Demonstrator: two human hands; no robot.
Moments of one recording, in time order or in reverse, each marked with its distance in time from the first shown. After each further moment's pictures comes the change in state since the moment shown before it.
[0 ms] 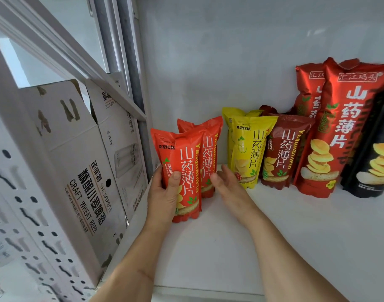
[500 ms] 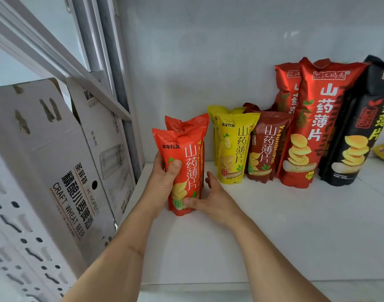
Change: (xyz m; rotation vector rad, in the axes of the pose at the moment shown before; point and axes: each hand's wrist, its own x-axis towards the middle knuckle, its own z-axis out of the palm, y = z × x) left_hand 0.028 0.013 0.011 0.060 -0.303 -0.013; right_hand -0.022 0.002 0.011 -0.162 -0.014 0.022
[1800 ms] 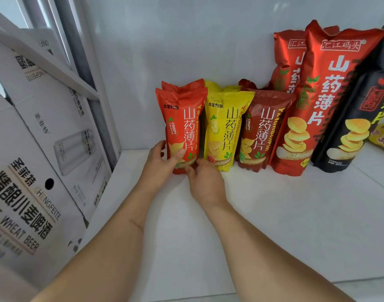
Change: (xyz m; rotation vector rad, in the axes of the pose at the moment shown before) left_hand 0.057 -0.053 0.020 0.421 0.037 -0.150; right_hand 0.070 0.041 0.010 -0.465 0.477 -0.002
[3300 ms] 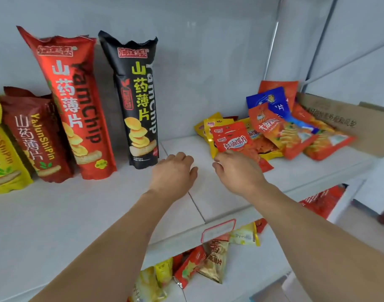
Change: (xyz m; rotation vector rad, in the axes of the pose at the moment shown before) left_hand -0.129 0.195 0.461 0.905 -0.162 0.753; right_hand -0.041 0.332 -0.457 -0.781 0.054 -0.116
